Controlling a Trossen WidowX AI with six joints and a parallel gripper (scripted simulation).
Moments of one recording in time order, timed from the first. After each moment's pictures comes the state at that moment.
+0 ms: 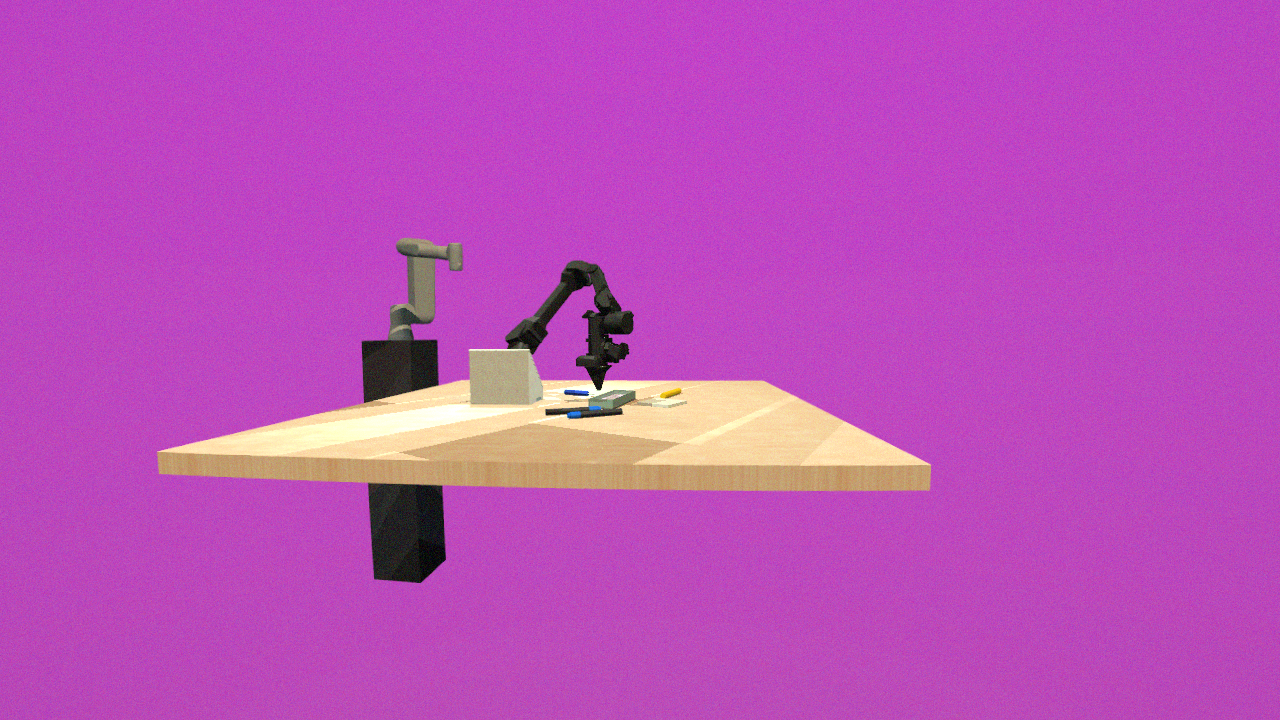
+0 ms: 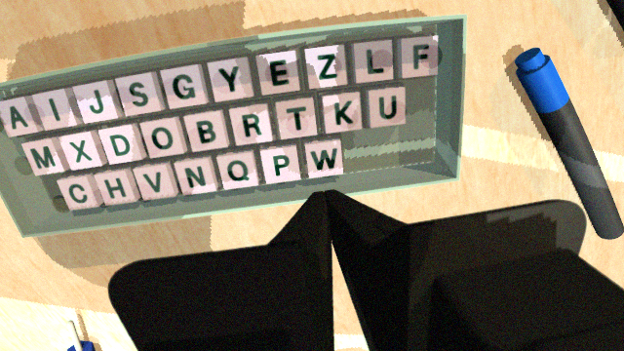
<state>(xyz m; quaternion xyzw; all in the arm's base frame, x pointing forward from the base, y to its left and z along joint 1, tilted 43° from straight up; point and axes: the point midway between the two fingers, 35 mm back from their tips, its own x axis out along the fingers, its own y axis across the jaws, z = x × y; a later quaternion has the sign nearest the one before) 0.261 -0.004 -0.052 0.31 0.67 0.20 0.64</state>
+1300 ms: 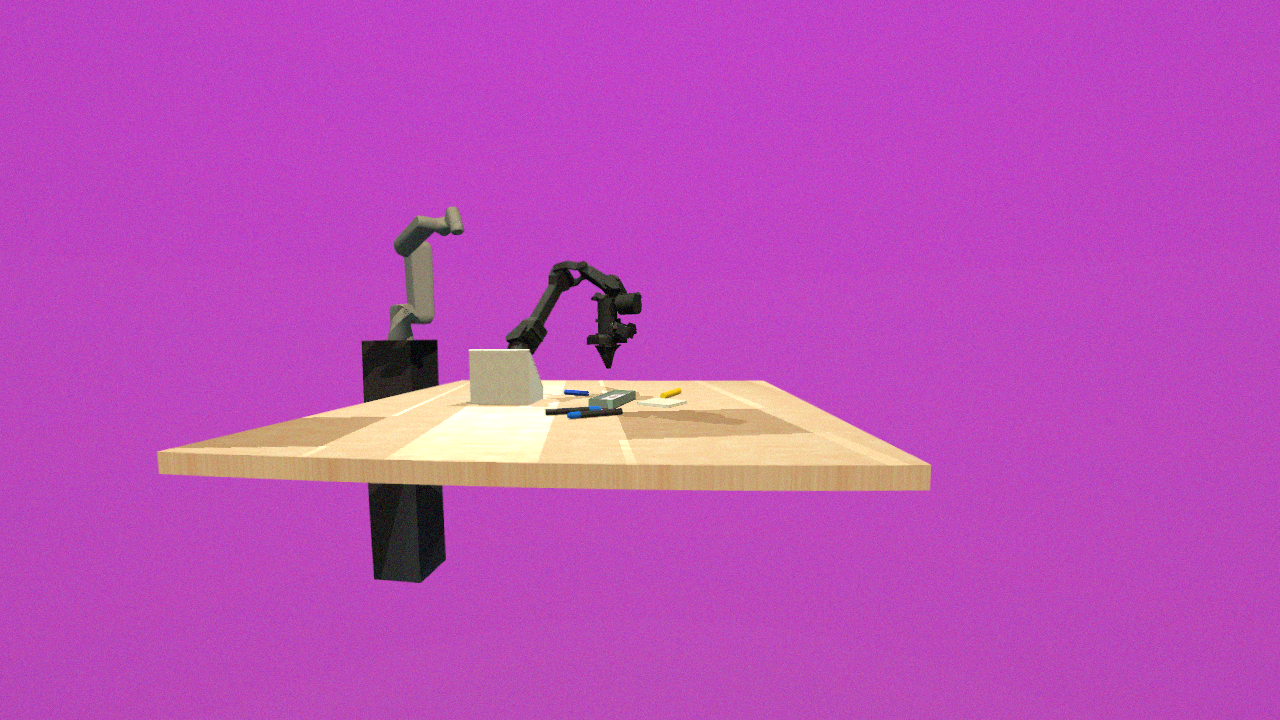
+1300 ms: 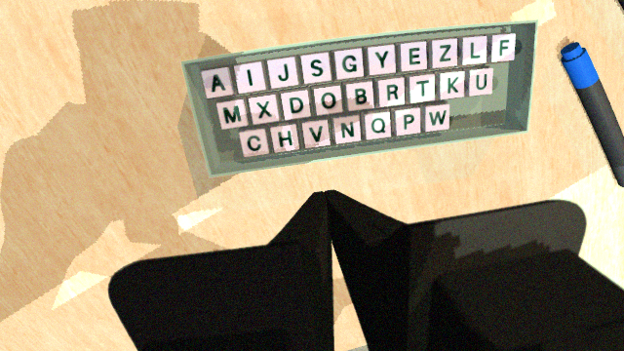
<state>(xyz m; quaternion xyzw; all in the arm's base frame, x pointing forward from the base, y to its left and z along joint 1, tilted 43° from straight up) 0.274 0.016 0.043 0.32 0.67 0.20 0.64</state>
